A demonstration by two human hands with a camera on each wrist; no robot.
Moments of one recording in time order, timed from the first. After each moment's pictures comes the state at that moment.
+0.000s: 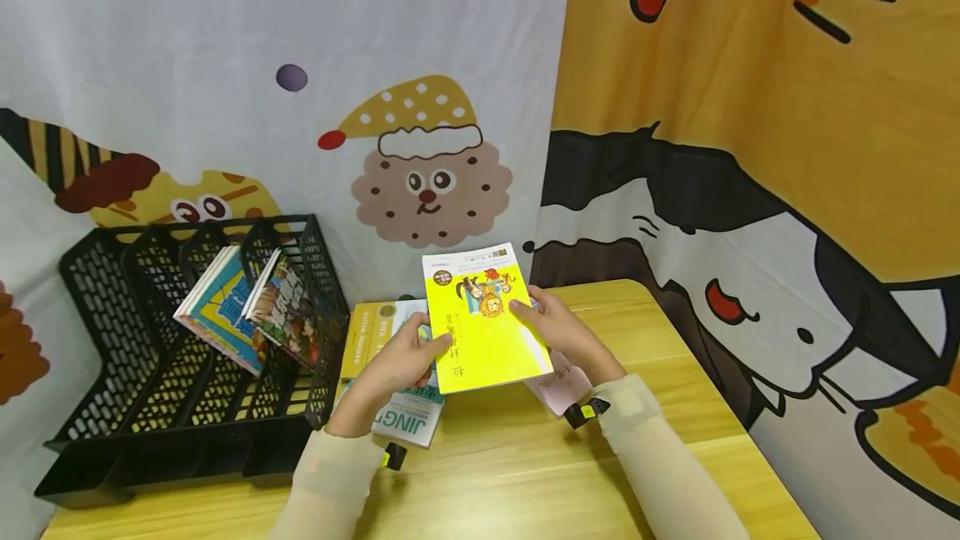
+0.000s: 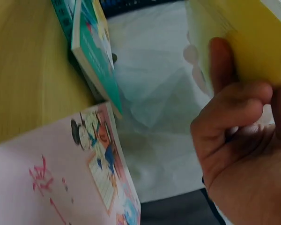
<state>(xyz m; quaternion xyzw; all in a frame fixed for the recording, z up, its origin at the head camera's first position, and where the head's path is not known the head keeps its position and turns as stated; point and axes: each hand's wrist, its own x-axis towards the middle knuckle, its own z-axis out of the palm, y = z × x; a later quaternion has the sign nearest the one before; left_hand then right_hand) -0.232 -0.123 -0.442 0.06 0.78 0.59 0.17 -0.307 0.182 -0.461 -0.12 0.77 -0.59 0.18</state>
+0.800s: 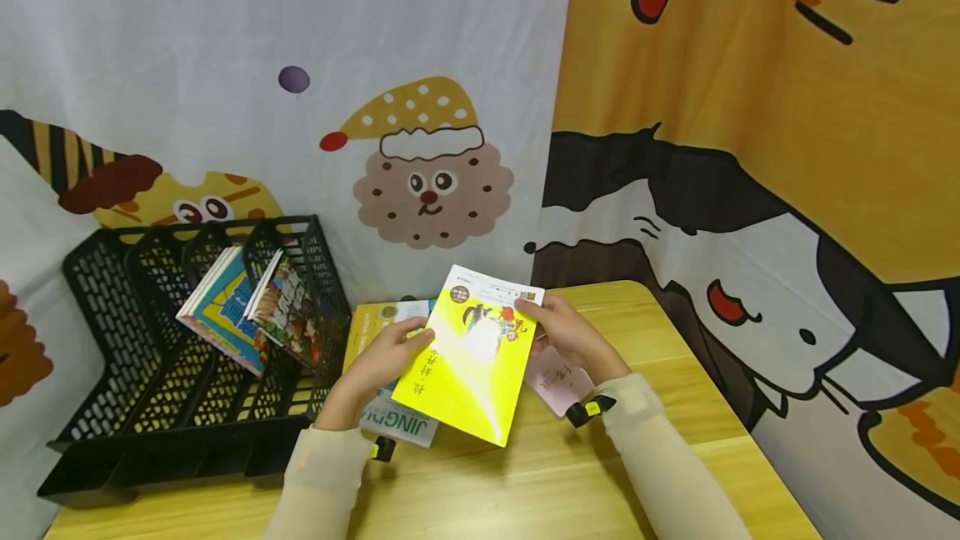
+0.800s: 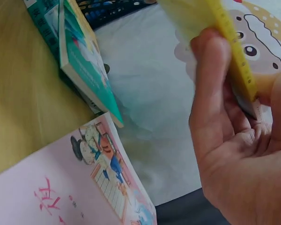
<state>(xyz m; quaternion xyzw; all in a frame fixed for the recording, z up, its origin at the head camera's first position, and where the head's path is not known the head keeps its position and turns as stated) -0.240 -0.154 -0.451 0.08 0.79 0.58 0.18 -0.312 0.184 -0.464 -0.09 0.73 -0.64 0.20</state>
